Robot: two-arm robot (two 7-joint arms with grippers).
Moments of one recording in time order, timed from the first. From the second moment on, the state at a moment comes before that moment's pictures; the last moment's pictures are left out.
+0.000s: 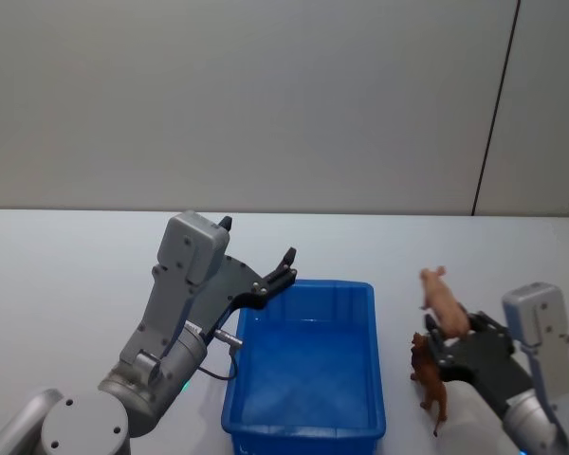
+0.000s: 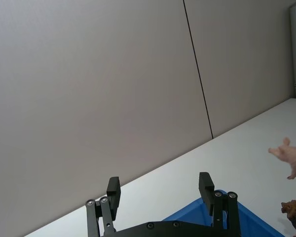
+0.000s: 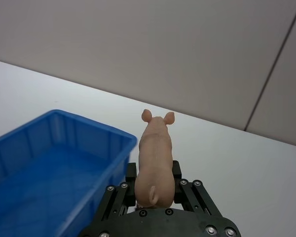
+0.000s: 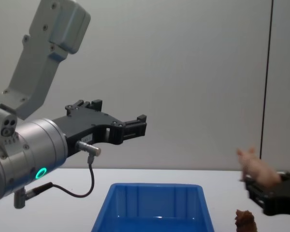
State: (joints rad) left arm -0.24 0.38 0.45 -1.63 -0.20 0.01 -0.01; right arm 0.02 0.21 -0.26 -1.58 0.07 0.04 0.11
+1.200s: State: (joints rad) left arm -0.24 0.38 0.45 -1.63 -0.20 0.01 -0.01; right arm 0.21 0.05 -0.37 -1.37 0.00 0.10 0.36
